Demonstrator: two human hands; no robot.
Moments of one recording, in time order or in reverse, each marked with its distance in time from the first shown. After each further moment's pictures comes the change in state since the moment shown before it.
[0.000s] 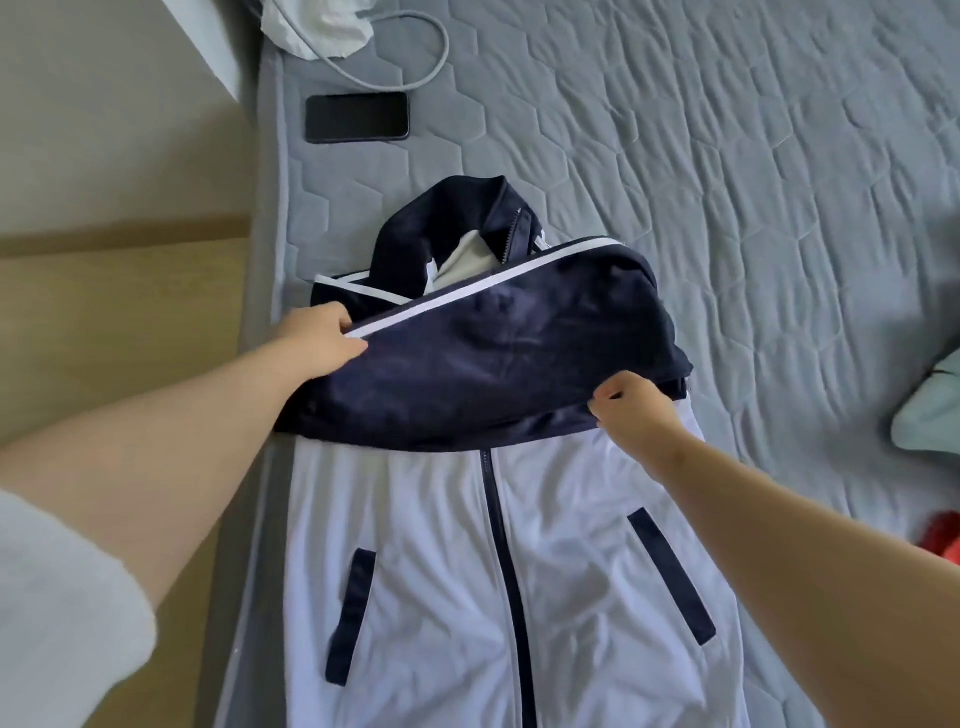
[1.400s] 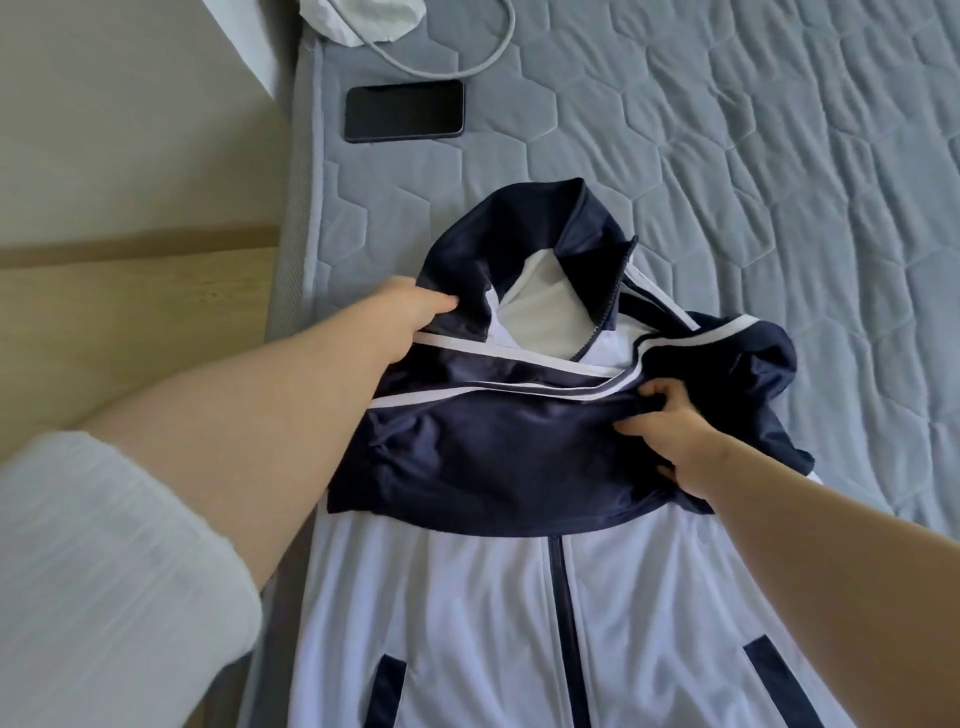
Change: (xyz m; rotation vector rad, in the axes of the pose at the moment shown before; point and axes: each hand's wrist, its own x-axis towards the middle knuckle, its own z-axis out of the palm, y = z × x) left_hand 0.087 0.054 0.006 -0.896 -0.095 -0.235; right_hand 0.118 -0.005 0.062 0.406 -0.021 0.180
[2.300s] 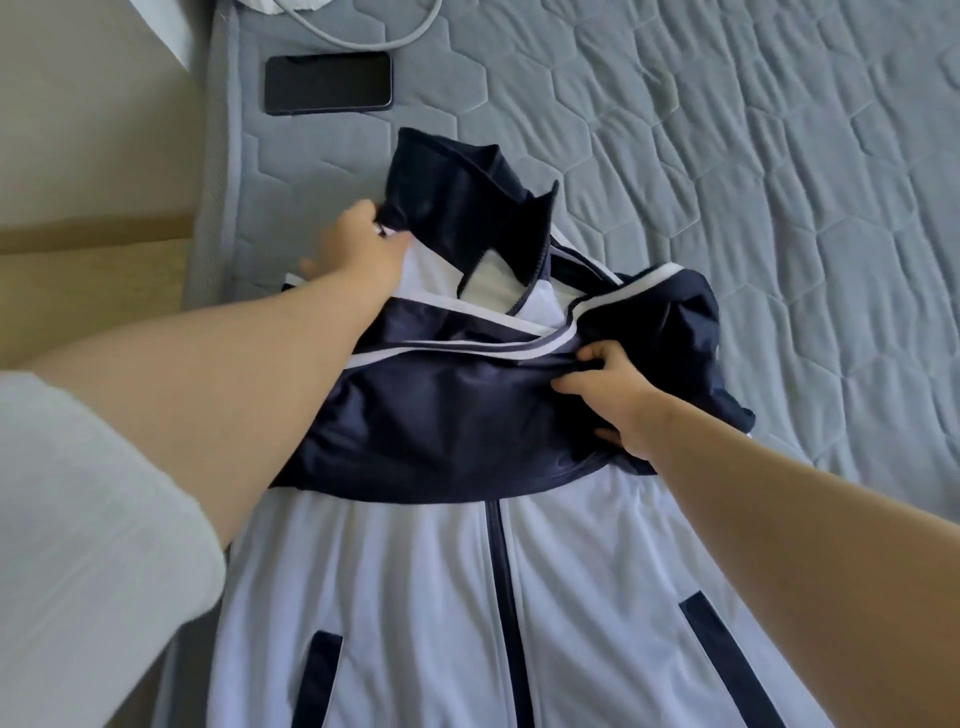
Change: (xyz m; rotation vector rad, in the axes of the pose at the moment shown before) left_hand 0.013 0.010 0.032 0.332 0.420 0.352; right_hand -0.016 -0.018 -0.013 -0.059 -0.054 -0.038
